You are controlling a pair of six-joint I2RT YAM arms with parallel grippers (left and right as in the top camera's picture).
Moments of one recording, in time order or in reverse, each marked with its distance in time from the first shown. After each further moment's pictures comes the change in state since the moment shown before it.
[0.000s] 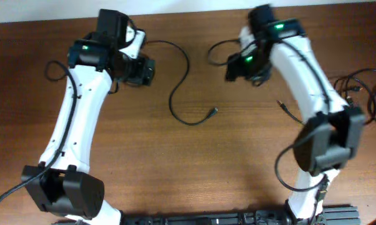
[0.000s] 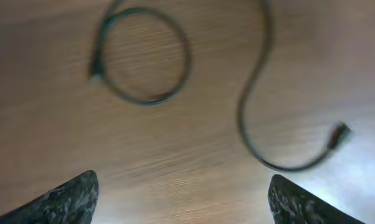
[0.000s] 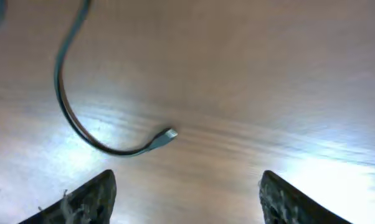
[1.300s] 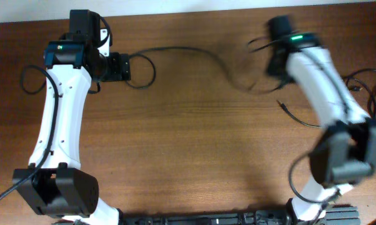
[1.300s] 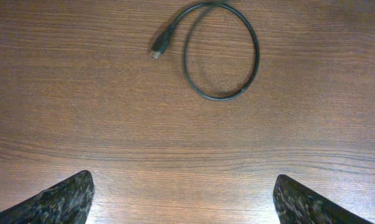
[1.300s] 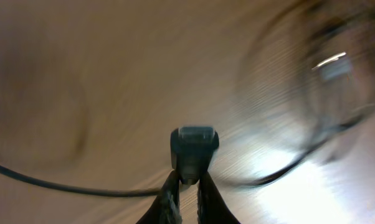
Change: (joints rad) left arm 0.129 0.000 0.000 -0.025 -0.062 -0.128; right arm -0.194 -0.179 -0.179 0.135 0.639 0.327
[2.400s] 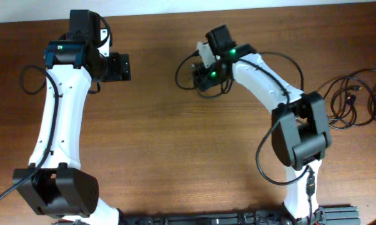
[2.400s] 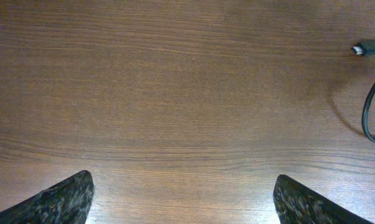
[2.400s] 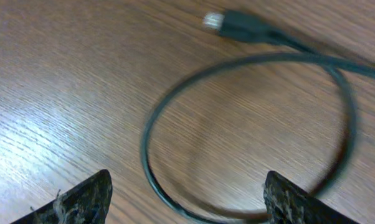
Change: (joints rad) left arm 0.000 0.000 -0.001 -0.002 0.000 0.000; right arm 0.358 0.290 0.027 0.365 -0.604 -0.576
